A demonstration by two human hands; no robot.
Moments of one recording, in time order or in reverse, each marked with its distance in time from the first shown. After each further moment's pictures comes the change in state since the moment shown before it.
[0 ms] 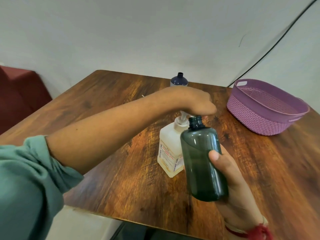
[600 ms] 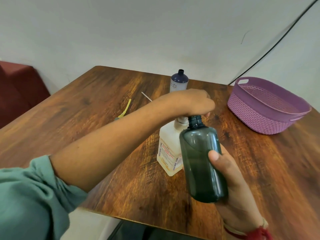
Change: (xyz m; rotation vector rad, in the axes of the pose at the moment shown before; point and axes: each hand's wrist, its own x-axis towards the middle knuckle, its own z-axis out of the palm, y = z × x) left_hand -0.005 -0.006 0.012 -0.228 0.092 -0.008; right_hand 0.001 0.001 0.001 -0.026 0.008 0.017
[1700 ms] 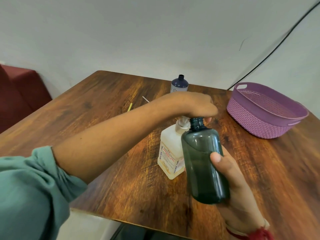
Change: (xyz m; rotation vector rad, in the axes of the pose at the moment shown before) left_hand 0.004 0.003 -0.008 0.103 -0.085 0.041; right_hand 0.000 -0.004 0.003 -0.009 -0.034 -0.031
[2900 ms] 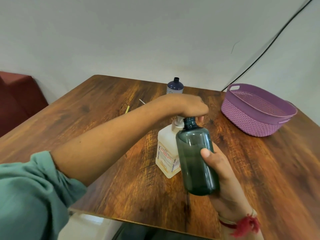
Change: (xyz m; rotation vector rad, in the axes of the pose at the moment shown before) left_hand 0.000 0.000 0.001 0.009 -0.016 0.011; right_hand 0.005 0.007 -0.003 -0.013 0.042 -0.030
